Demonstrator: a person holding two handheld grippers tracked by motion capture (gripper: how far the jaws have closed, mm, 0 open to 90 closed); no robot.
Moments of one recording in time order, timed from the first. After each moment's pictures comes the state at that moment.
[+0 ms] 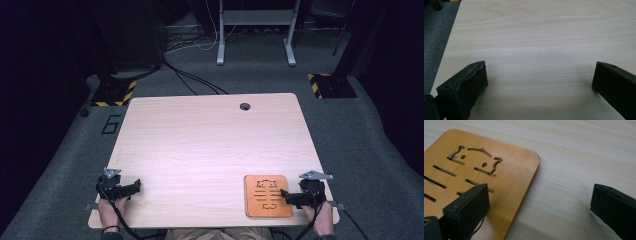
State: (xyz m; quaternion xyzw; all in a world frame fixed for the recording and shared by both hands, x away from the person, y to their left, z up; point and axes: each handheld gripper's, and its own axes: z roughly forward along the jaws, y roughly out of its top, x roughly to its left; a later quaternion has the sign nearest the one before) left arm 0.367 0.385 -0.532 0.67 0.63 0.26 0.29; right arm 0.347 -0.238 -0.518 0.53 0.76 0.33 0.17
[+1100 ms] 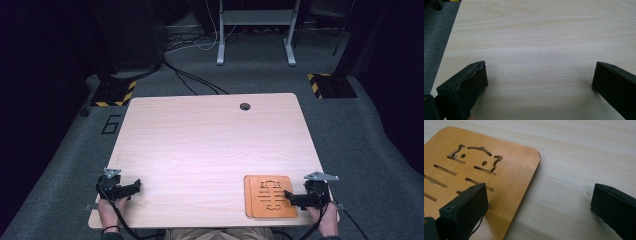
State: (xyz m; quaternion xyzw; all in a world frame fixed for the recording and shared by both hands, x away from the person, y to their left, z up) left arm 0.366 0.385 -0.532 0.67 0.63 0.26 0.29; right arm 0.345 -0.254 -0.522 0.53 0.76 0.34 0.16
